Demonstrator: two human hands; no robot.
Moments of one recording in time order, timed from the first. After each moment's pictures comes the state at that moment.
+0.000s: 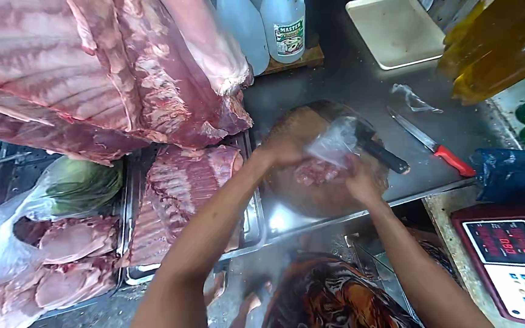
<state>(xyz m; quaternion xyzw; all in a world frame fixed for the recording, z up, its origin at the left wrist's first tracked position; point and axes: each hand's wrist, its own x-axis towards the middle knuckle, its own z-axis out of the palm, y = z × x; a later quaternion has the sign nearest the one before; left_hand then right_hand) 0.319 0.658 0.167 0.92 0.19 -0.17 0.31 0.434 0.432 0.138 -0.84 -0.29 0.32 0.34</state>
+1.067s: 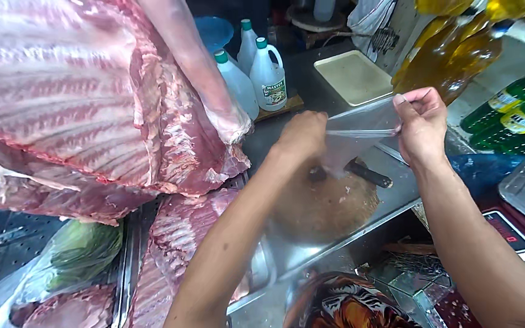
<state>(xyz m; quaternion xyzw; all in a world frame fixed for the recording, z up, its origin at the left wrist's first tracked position) 0.367 0.623 0.337 0.98 0.15 0.00 0.14 0.505 0.443 0.318 -0.65 -0.27 0.03 0.71</state>
